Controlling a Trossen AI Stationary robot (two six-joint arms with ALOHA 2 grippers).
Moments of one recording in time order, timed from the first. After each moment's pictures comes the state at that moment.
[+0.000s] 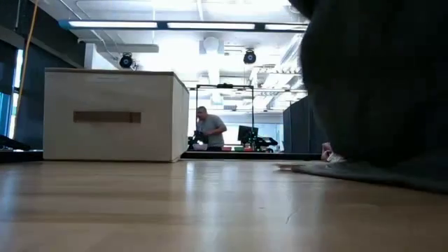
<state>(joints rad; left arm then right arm) -0.14 1.57 2.02 -0.81 -0.59 0.10 0.36 1.10 1.77 -1.27 0.25 0.63</state>
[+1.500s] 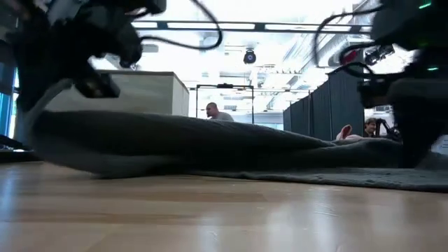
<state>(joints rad) -0.26 1.58 1.03 -0.94 0.33 -0.14 0.43 1.29 0.50 -0.44 0.10 1.14</state>
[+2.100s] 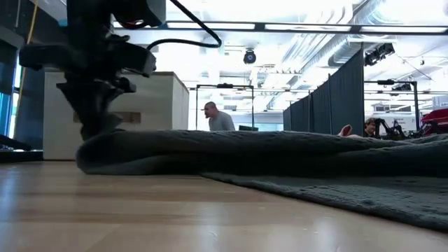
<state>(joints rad) -0.23 1.58 1.00 -0.89 -0.11 -0.23 0.74 1.43 0.88 -0.51 -0.04 1.18</state>
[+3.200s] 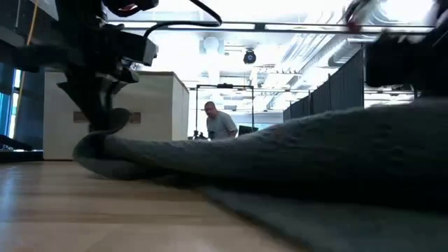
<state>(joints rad) -0.29 1.58 1.00 -0.85 -0.23 -0.23 0.61 1.51 0.63 -0.02 0.11 1.16</state>
